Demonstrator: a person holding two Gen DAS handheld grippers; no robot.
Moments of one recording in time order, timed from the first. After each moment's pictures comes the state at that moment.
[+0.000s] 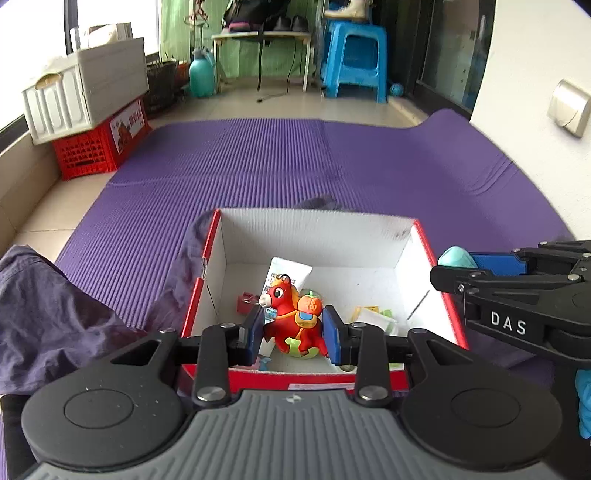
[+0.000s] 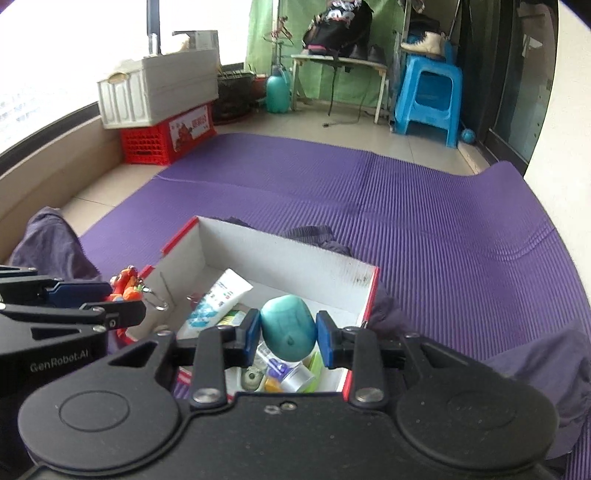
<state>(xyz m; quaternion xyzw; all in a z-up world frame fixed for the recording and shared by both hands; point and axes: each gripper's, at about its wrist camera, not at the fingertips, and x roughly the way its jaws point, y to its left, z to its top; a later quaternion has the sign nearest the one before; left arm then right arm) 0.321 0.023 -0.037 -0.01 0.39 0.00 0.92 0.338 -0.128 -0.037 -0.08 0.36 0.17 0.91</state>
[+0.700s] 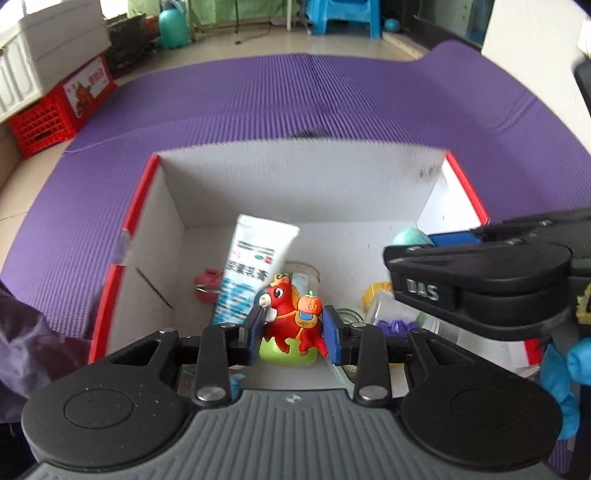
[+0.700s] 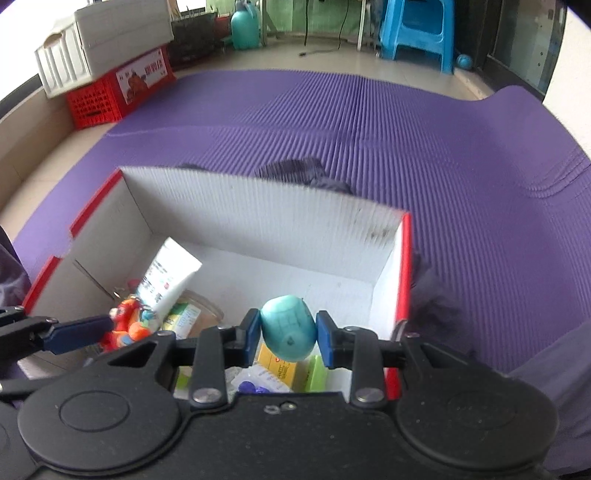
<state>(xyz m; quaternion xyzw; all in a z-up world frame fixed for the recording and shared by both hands) 0.402 -0.002 -0.125 0.02 0.47 -0.02 0.88 0.429 -0.108 -0.130 -0.05 0.45 0.13 0.88</state>
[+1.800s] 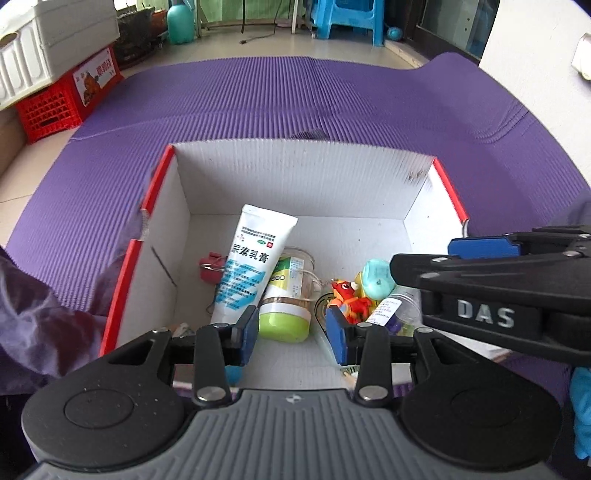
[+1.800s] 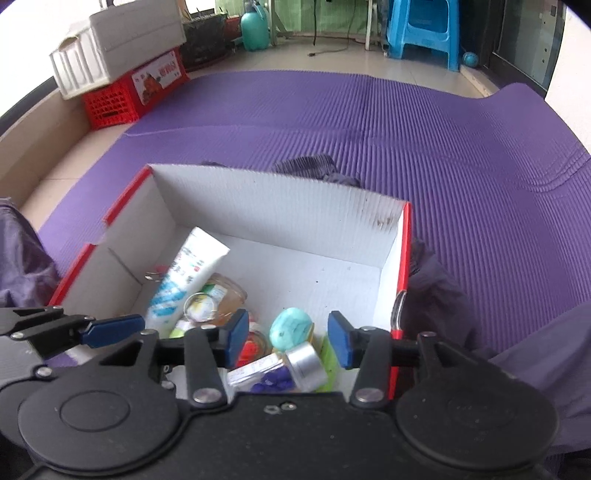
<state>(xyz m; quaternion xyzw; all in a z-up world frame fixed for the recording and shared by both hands) 0.373 0.009 -0.100 -0.01 0.46 -0.02 0.89 0.392 -0.120 -0.094 -0.03 0.45 0.16 0.88</state>
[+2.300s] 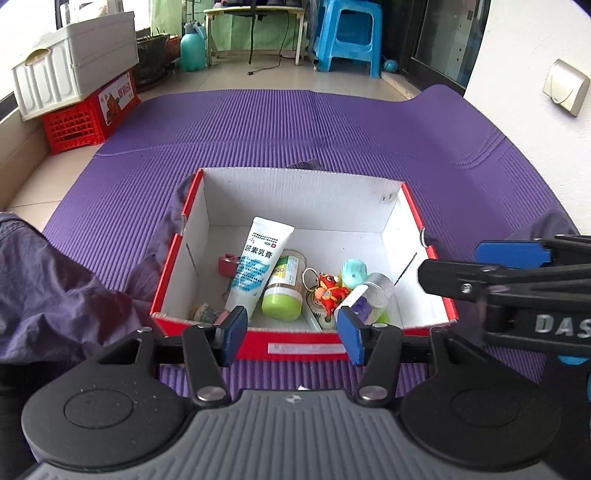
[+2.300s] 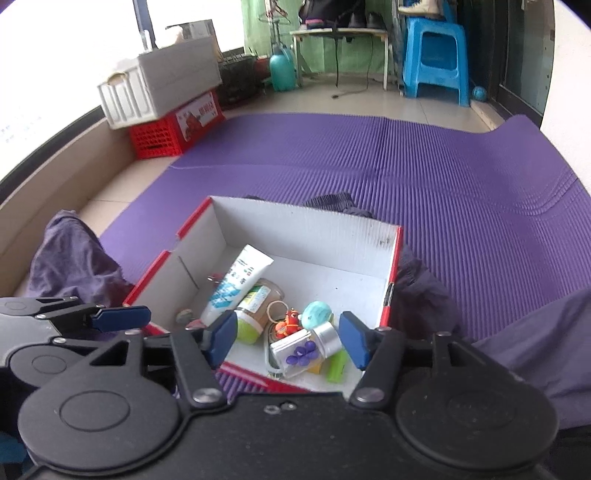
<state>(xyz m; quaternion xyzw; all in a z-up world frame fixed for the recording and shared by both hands) 0.300 0.011 -0.049 -0.02 0.42 -0.02 0.91 0.318 -0.147 -0.036 -0.01 0.39 0.20 0.90</state>
